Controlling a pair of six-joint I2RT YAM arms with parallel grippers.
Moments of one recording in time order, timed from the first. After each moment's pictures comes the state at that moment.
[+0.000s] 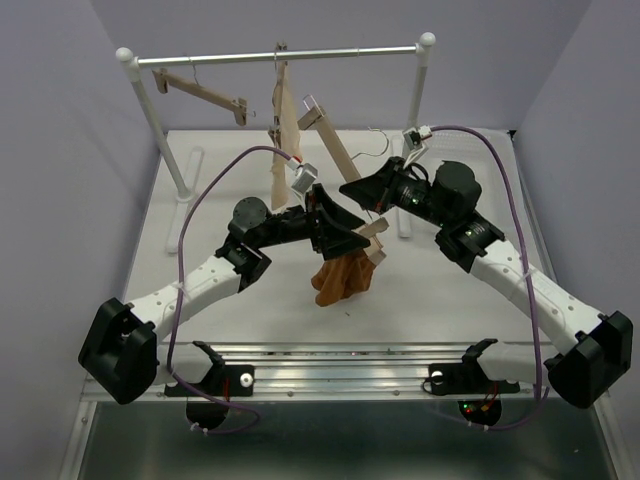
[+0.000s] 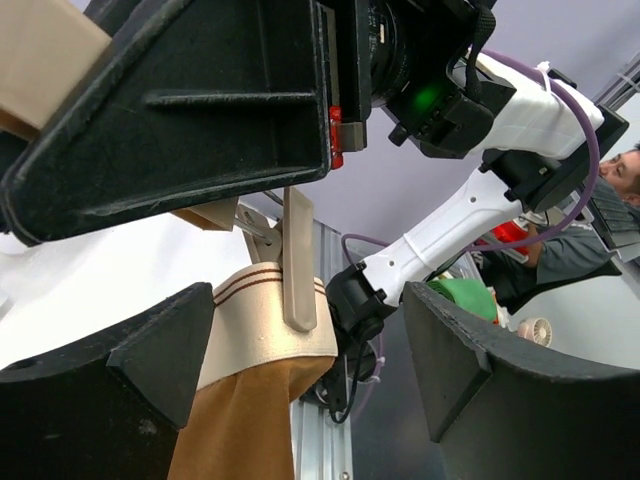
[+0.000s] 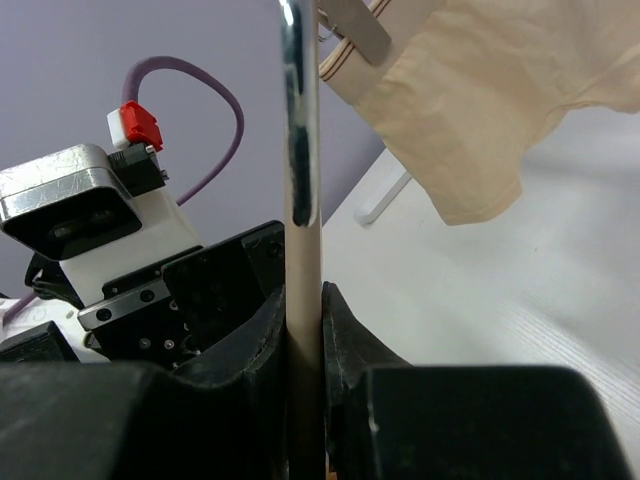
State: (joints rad) left arm -0.68 1.25 0.80 0.74 0.77 -0.75; right arm 0.58 1.21 1.08 0.18 -0.41 0.74
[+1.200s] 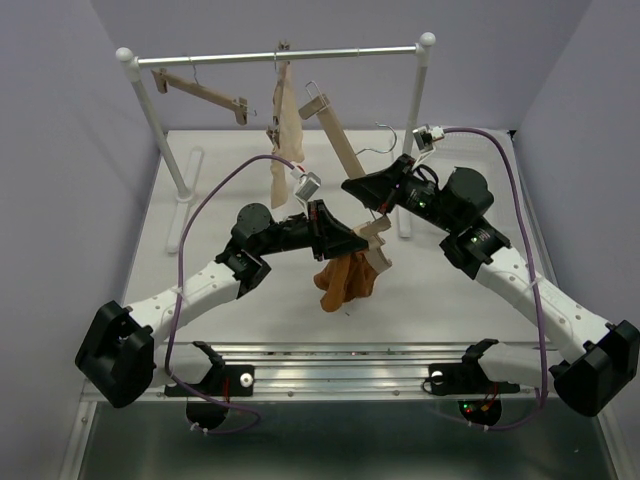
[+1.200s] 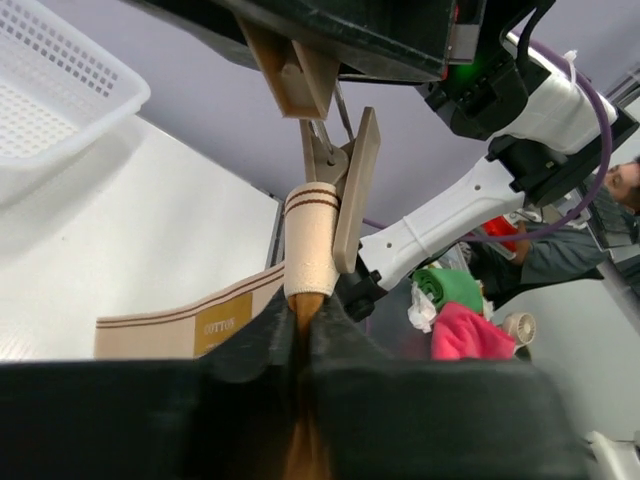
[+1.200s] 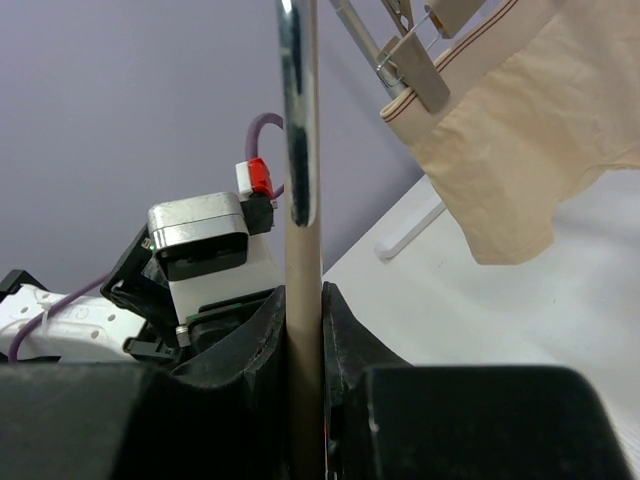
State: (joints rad) left arm -0.70 1.22 0.75 0.68 0.74 -0.77; right arm 0.60 1.15 1.05 0.30 -0.40 0.73
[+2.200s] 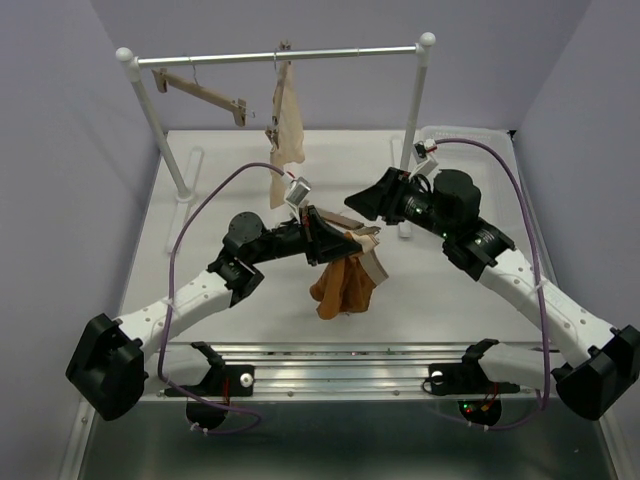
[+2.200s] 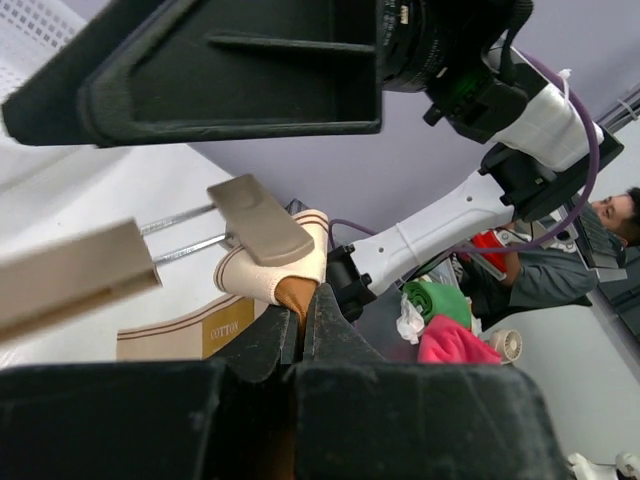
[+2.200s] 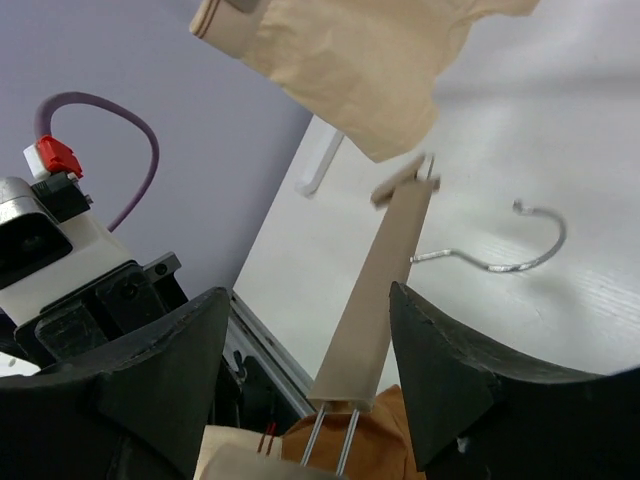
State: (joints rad) left arm -0.71 1.14 0.70 0.67 0.70 -0.83; right arm 0.60 1.14 1.06 -0.03 -0.27 0.75
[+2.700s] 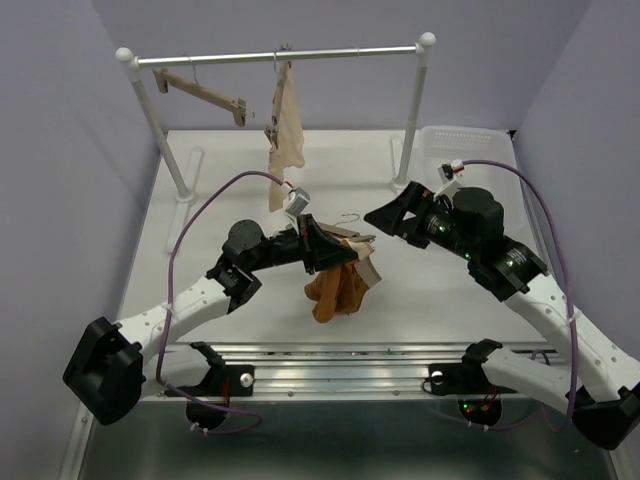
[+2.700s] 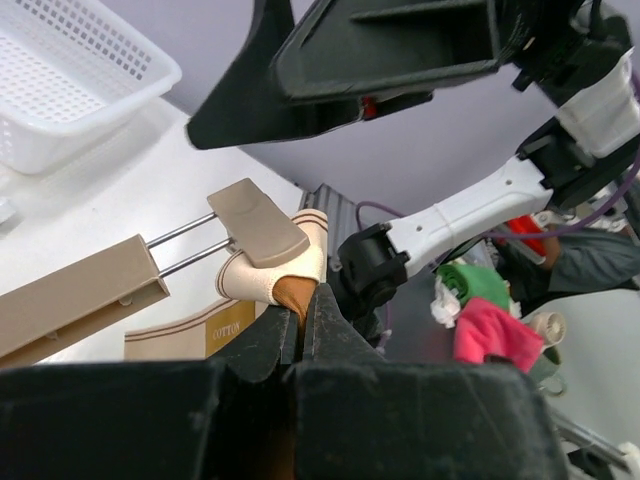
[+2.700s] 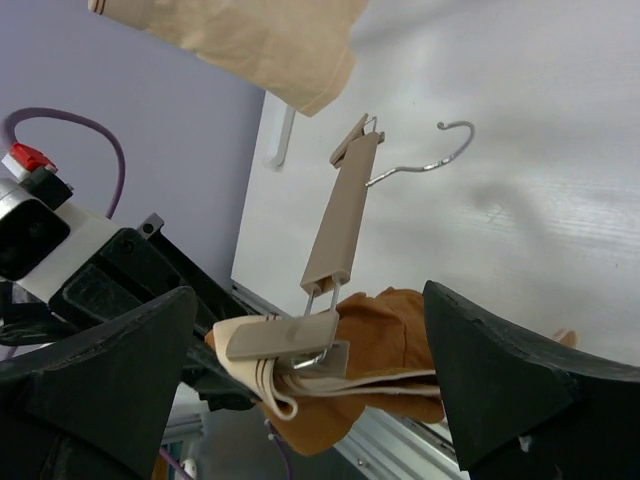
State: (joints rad) left arm -0.71 1.13 0.63 0.68 0.69 -0.75; right arm 0.60 0.97 1.04 -0.36 -0.16 0.87
